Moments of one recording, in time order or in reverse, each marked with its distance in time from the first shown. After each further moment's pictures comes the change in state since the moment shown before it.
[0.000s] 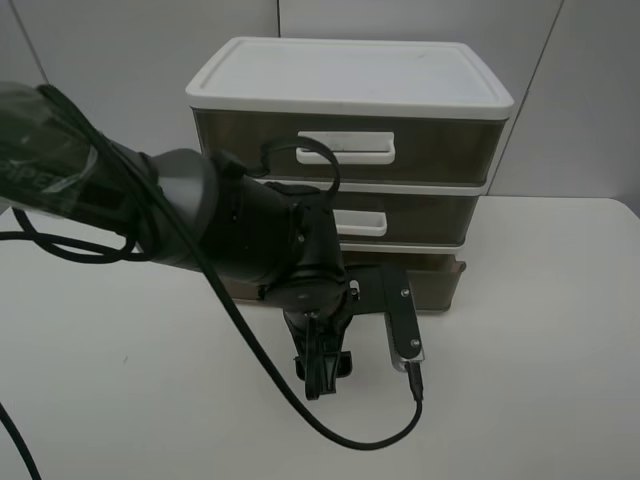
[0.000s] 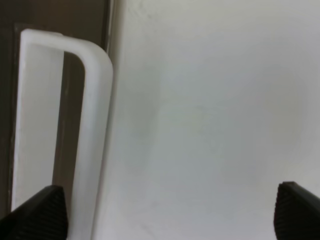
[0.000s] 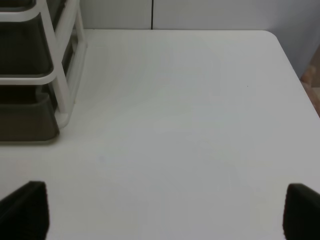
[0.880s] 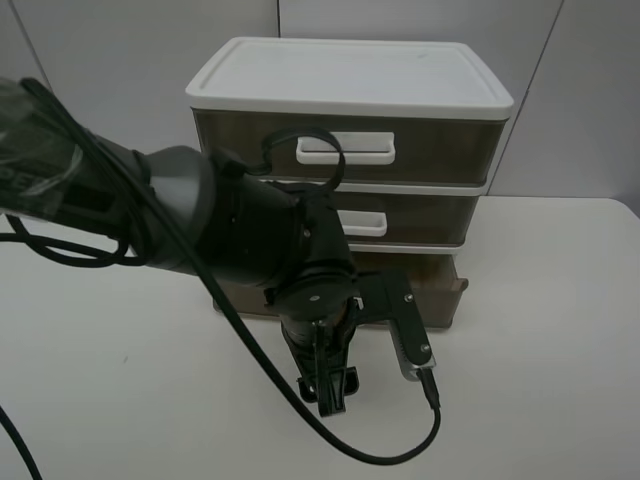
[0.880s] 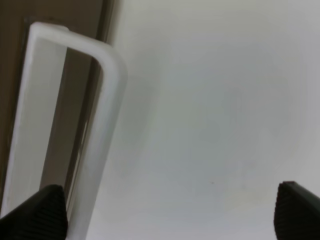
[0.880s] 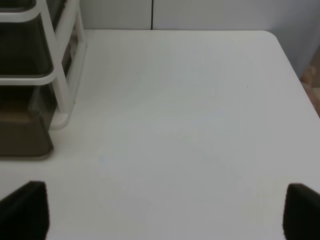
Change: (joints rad) left arm -0.030 -0.013 0.000 -0.132 0.080 0.002; right arm 0.000 0.000 0.000 0.000 0.000 0.000
